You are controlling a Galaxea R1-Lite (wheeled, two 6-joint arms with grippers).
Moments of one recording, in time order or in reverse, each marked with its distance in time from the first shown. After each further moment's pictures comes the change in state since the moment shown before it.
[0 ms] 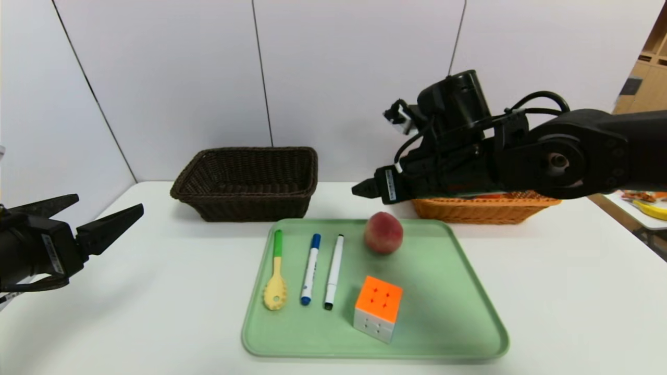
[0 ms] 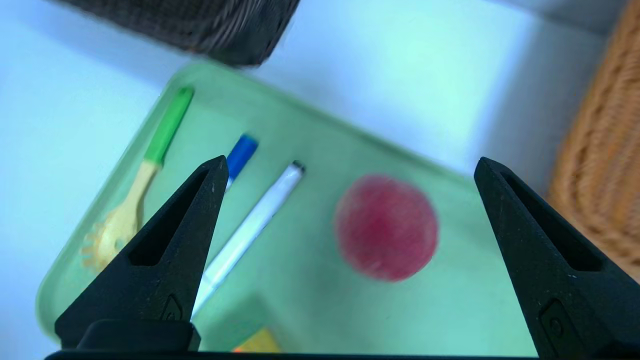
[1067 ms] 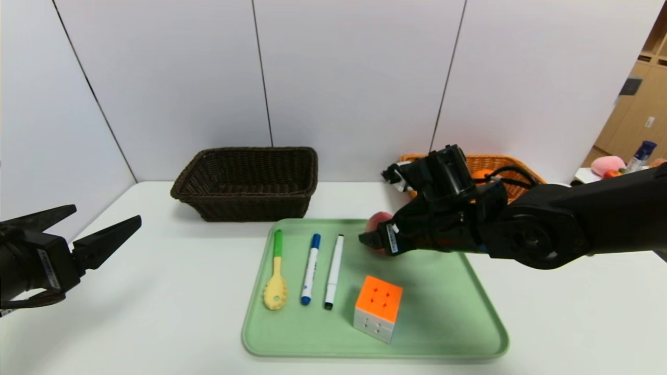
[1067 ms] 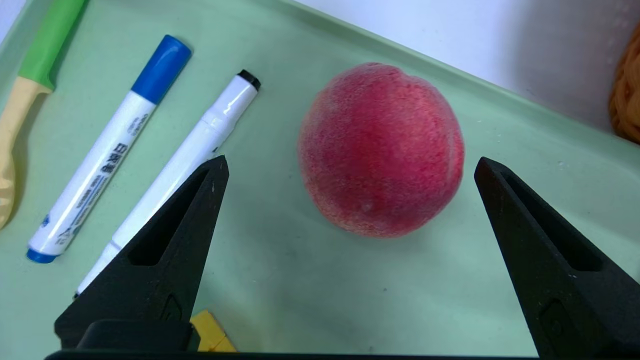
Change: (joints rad) left arm 0.000 -0.034 0.044 -0.001 0.000 0.001; right arm -0.006 0.033 0.315 -0.267 -0.041 -0.007
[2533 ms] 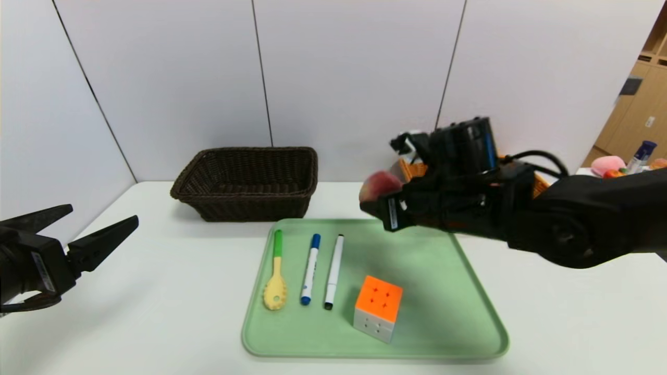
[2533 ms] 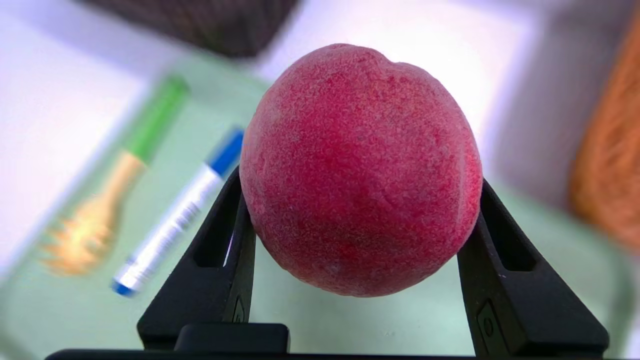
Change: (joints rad) left arm 0.000 -0.019 0.003 0.001 -0.003 0.002; right arm 0.007 -0.097 -0.009 -0.134 0.028 -0.027
